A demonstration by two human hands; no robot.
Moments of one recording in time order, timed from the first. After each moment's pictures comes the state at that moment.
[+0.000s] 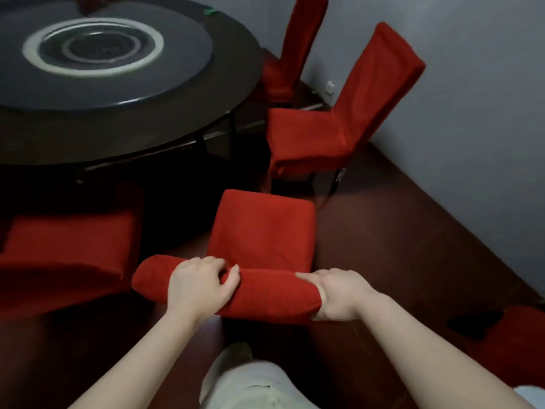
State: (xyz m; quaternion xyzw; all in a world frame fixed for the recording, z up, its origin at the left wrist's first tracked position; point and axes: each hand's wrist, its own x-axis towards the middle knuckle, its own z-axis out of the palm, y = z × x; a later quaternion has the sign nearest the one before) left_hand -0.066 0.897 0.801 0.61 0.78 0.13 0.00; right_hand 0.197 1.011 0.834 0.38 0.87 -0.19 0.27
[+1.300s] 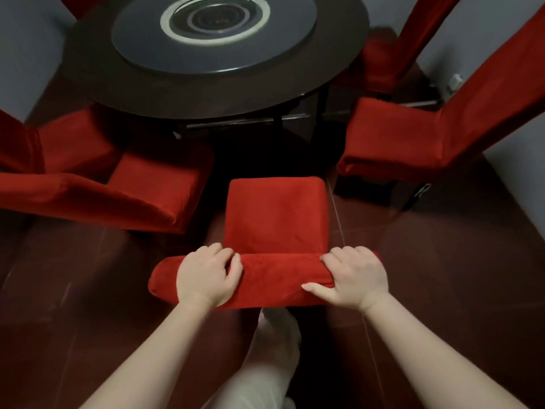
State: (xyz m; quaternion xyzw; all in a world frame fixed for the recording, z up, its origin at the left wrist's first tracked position) left_hand 0.010 0.906 0.801 0.45 0.88 0.11 -0.06; right_hand 0.224 1.111 0.790 0.15 0.97 0.01 -0.19
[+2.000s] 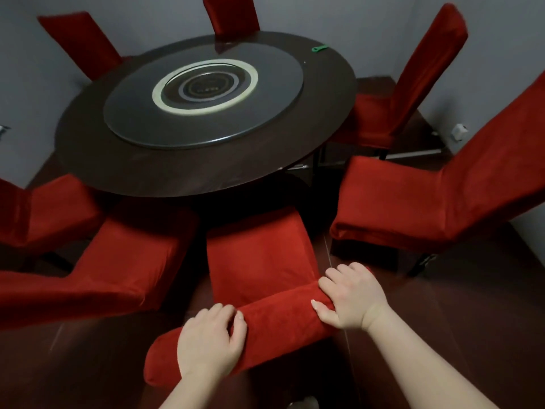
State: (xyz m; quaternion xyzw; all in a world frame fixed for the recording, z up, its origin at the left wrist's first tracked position) left_hand -0.003 1.114 0.798 0.37 0.93 0.08 -0.03; right_hand 0.140 1.369 0.791 0.07 0.98 0.04 -0.20
